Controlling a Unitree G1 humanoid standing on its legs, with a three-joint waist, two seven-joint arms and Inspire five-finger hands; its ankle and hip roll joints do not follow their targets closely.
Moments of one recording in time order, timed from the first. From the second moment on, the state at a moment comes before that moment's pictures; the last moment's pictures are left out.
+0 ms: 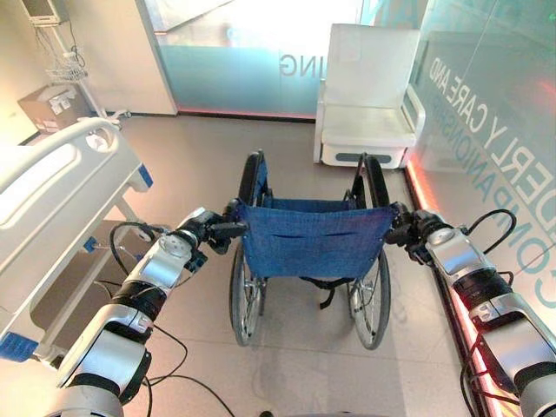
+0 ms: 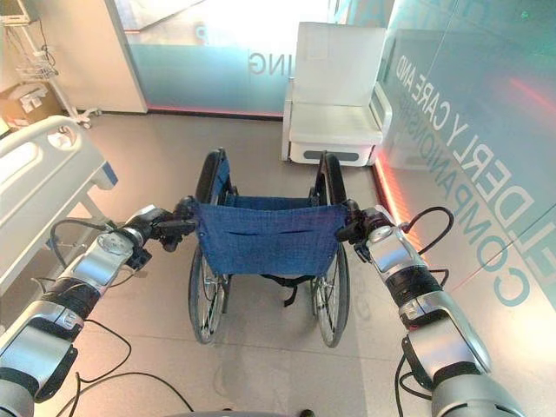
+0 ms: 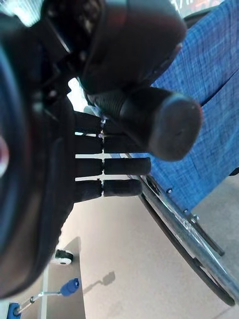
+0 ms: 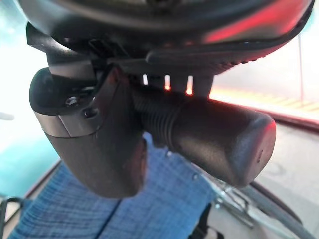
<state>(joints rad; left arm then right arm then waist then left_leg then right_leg) -0.64 0.64 -0.42 0.67 -0.05 0.28 -0.14 -0.74 -0.57 0.41 0.61 0.02 0.69 0.03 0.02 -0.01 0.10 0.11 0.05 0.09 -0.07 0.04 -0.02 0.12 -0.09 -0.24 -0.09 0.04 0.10</state>
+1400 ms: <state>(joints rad) -0.68 0.60 -0.41 0.57 -0.21 0.05 -0.06 -0.81 -0.73 0.38 0.73 -0.06 0.44 -0.09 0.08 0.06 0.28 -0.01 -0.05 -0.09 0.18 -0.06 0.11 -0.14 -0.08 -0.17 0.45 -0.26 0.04</state>
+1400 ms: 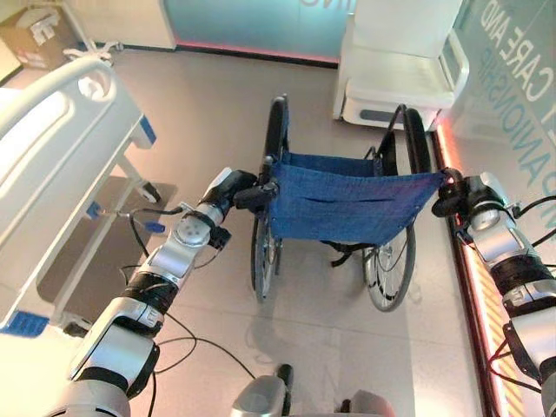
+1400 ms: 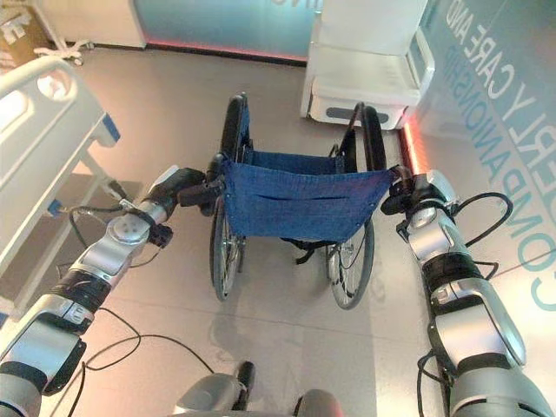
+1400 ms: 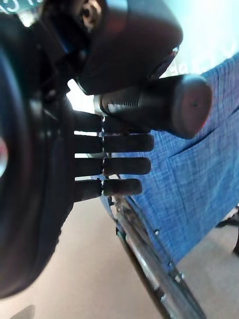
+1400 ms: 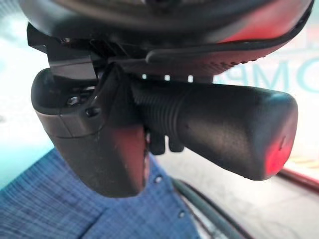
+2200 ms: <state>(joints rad) -0.65 0.56 -0.40 0.59 -0.28 0.03 -0.04 -0.90 -0.75 0.46 0.80 -0.08 0.45 -0.04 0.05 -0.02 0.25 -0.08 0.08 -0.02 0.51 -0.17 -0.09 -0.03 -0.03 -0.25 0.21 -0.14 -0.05</state>
